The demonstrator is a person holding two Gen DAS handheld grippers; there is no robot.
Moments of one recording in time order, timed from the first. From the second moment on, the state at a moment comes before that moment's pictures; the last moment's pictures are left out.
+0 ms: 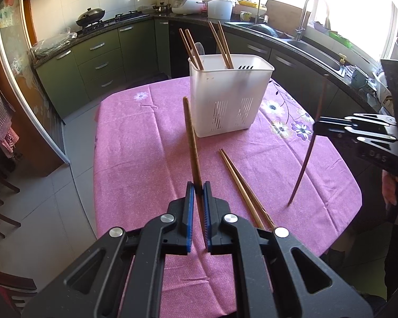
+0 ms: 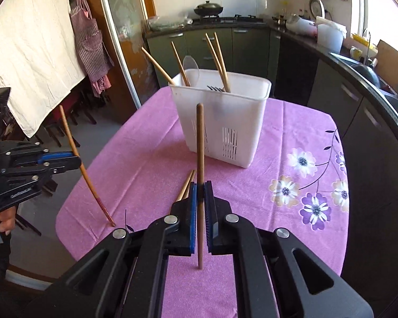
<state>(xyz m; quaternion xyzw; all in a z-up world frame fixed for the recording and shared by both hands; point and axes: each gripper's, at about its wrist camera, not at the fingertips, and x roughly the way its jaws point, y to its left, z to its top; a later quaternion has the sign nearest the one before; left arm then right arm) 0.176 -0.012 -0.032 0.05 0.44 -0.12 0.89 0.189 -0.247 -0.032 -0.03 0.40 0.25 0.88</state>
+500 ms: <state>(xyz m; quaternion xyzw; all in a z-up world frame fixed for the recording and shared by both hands) 0.167 -0.020 -0.029 0.06 0.44 -0.11 0.89 0.152 -0.287 -0.032 -0.01 0.39 0.26 0.88</state>
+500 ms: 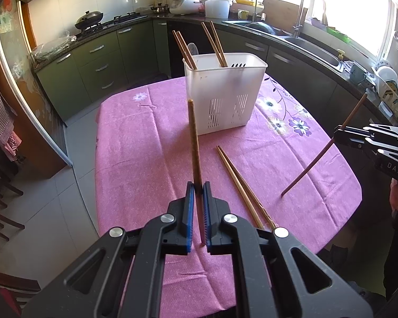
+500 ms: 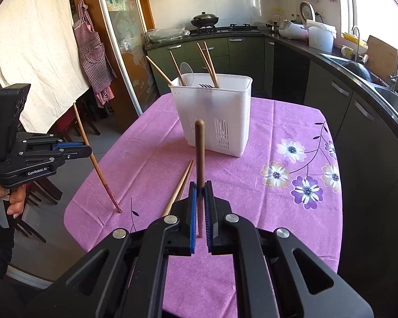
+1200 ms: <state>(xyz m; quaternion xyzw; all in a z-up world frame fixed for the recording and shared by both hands) 0.177 -0.028 0.009 0.07 0.42 -0.13 0.90 0.164 -0.279 0.011 -0.02 0.37 0.27 0.89</state>
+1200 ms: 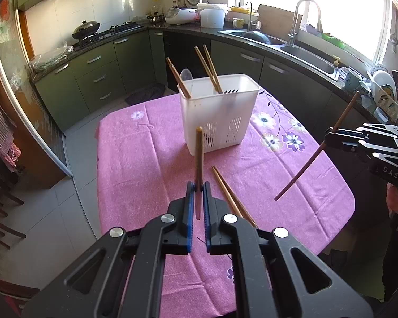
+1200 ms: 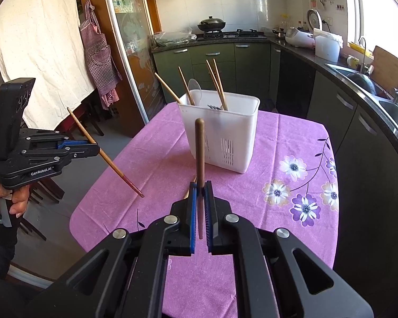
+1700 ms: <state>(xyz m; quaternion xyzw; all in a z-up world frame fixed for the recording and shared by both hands) 0.236 -0.067 0.118 0.06 0.36 -0.16 0.92 0.234 -0.296 0.130 0.01 0.29 0.26 0.92</state>
